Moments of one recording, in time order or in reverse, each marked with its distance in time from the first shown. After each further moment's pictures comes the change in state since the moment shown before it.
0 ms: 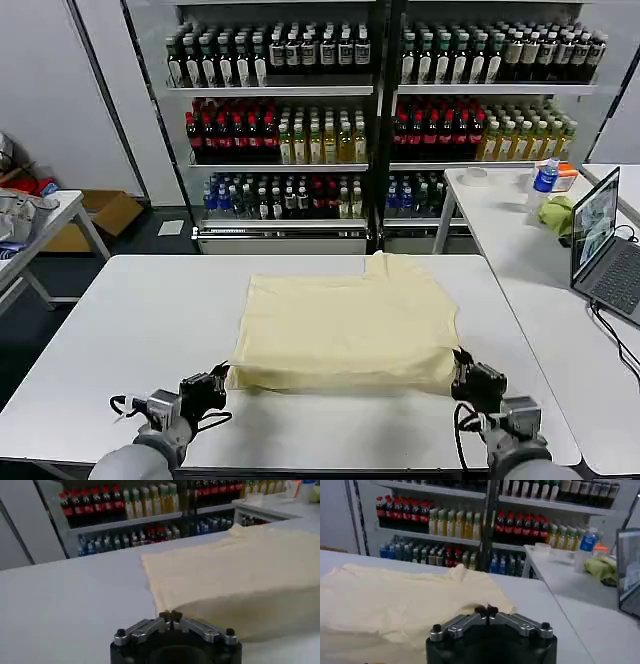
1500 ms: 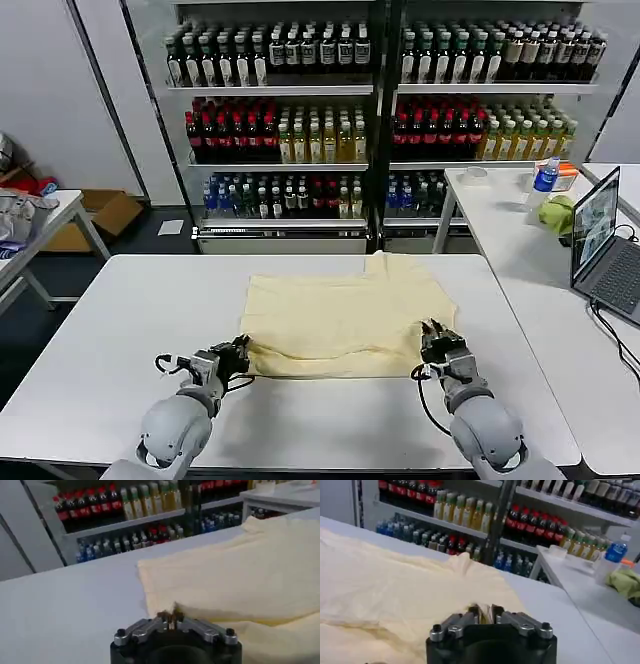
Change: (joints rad) left arm -0.237 -0.059 0.154 0.214 0.047 0.002 -0.045; right arm 0.206 0.046 -0.170 -0.270 -0.138 0.075 -0.013
